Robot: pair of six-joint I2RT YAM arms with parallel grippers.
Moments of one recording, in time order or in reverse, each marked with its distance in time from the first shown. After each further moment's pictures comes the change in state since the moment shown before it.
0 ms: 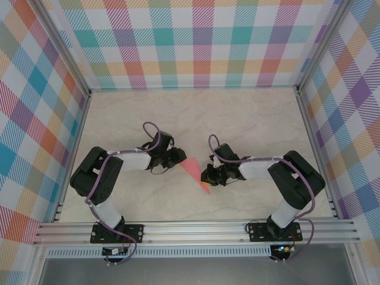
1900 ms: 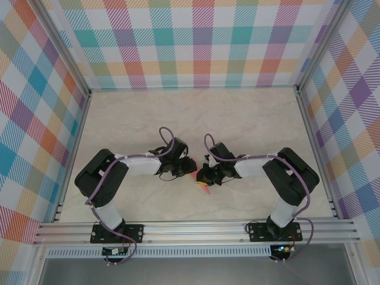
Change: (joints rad) left arm -0.188 0.010 0.045 -0.104 -0.004 -0.014; right arm 0.027 0.051 0.045 0.021 -0.047 0.026
